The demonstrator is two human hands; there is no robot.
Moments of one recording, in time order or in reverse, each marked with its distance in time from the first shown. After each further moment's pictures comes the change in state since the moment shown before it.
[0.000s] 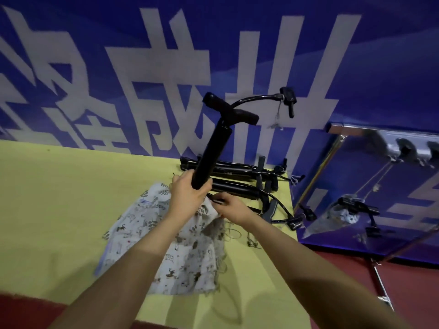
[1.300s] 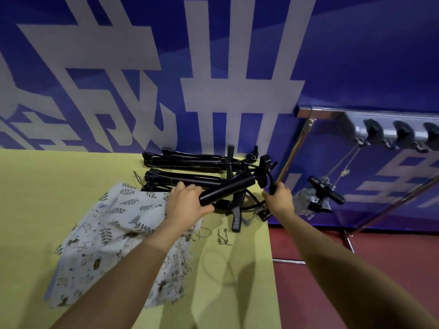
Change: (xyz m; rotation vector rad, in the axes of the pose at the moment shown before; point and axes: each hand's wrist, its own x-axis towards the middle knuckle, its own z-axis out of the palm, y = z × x) left_hand 0.008 0.000 0.097 0.655 -0.370 0.242; right_hand -0.005 0.116 -0.145 -0.269 0.621 0.386
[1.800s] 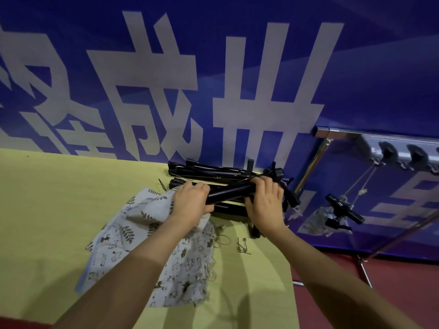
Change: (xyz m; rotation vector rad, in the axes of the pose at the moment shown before) left_hand -0.018 -0.034 -0.056 0.205 0.024 0.069; right_hand -0.079 -0.071 0.025 -0.232 0.520 -0.879
